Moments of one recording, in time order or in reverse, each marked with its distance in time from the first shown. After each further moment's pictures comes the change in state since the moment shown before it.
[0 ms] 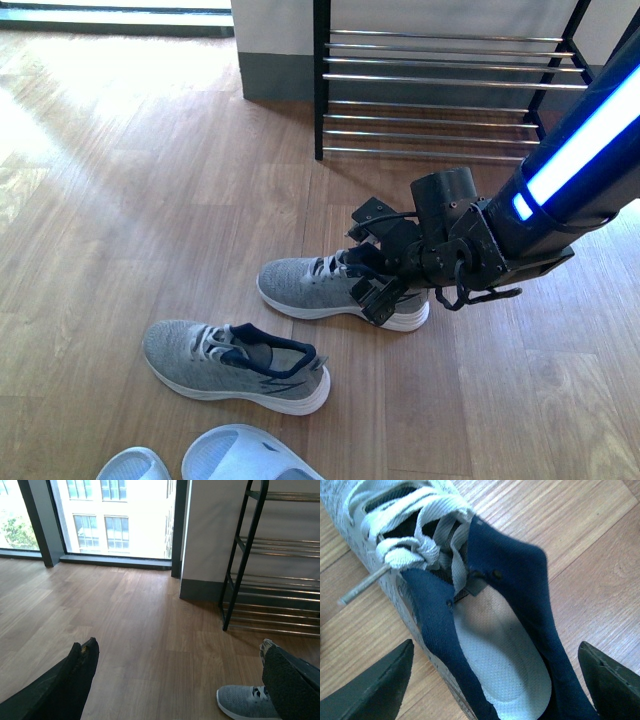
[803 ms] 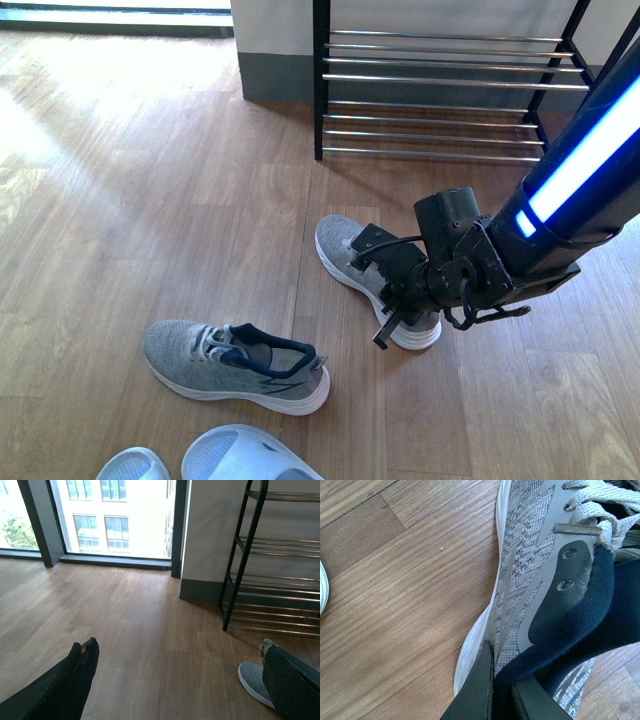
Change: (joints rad) left arm 0.000 0.000 0.000 0.000 0.000 0.000; right arm 0.013 0.001 -0.070 0.018 -0.008 -0.090
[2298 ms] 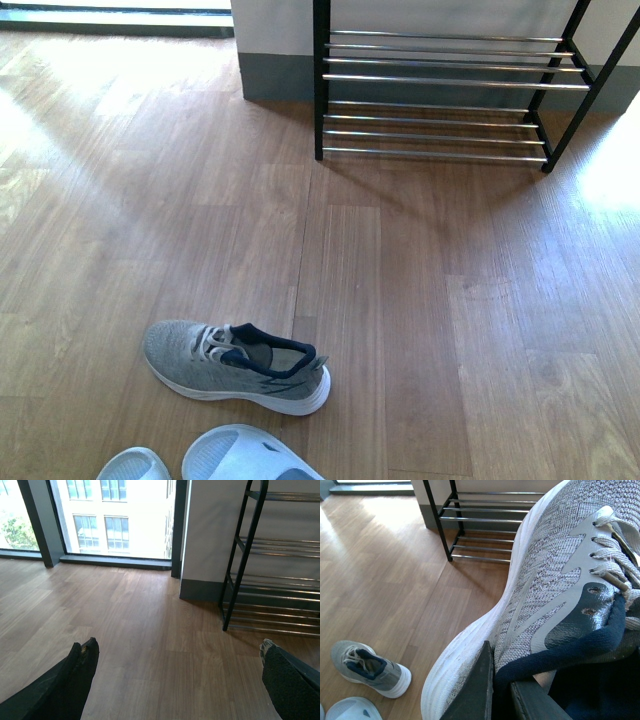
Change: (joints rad) left arm 0.000 0.000 0.000 0.000 0.000 0.000; right arm -0.573 -1.917 -1.296 0.021 -0.304 0.509
